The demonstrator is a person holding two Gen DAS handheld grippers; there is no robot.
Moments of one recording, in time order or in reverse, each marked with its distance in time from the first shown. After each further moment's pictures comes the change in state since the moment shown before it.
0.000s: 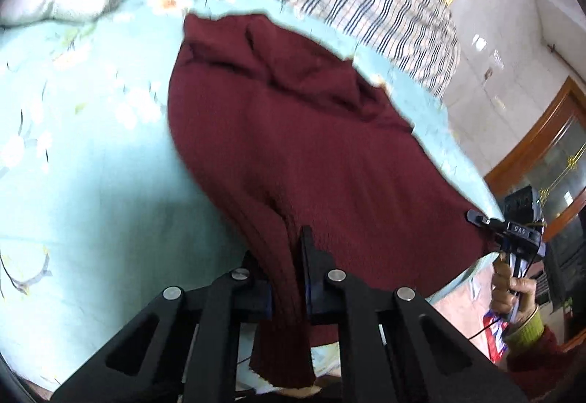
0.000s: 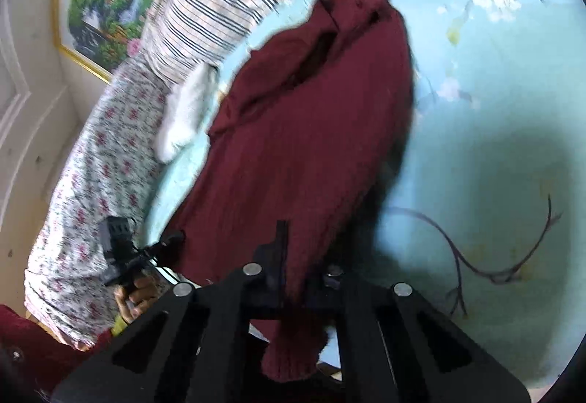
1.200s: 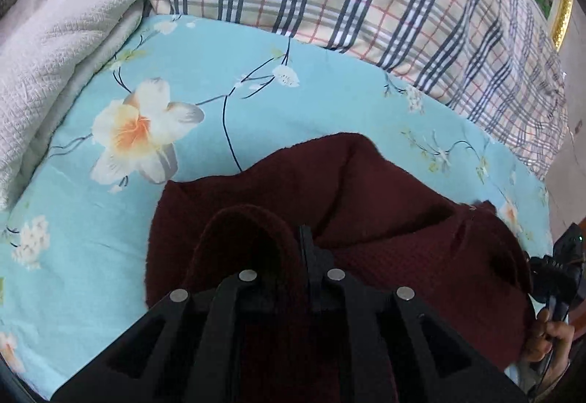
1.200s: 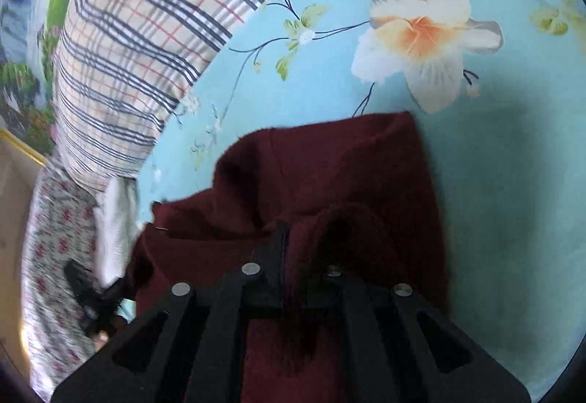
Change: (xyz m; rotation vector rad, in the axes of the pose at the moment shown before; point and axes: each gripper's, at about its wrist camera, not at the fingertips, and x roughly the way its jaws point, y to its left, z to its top) left arm 0.204 0.072 0.281 -0.061 -0.070 0.308; right arm 0.158 -0.097 0.286 0.179 -0.061 -0.147
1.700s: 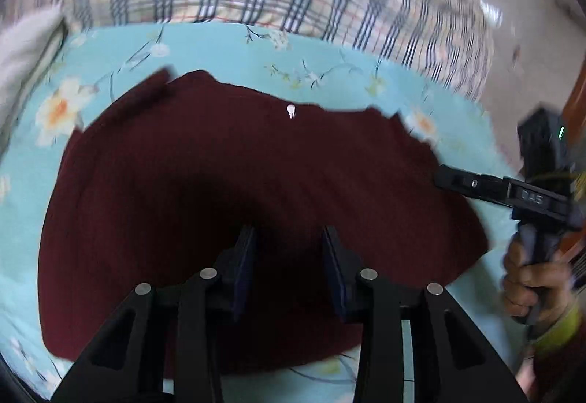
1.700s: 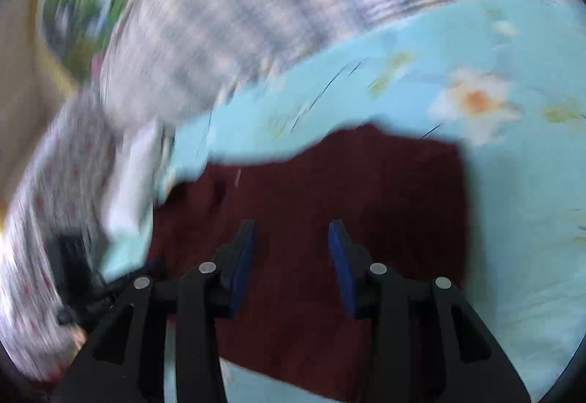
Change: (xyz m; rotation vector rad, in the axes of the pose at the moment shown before) left arm -0.047 -0.100 -0.086 0.270 0.063 -0.148; right arm -0.038 0.099 -0.064 -0.371 0.002 -0.039
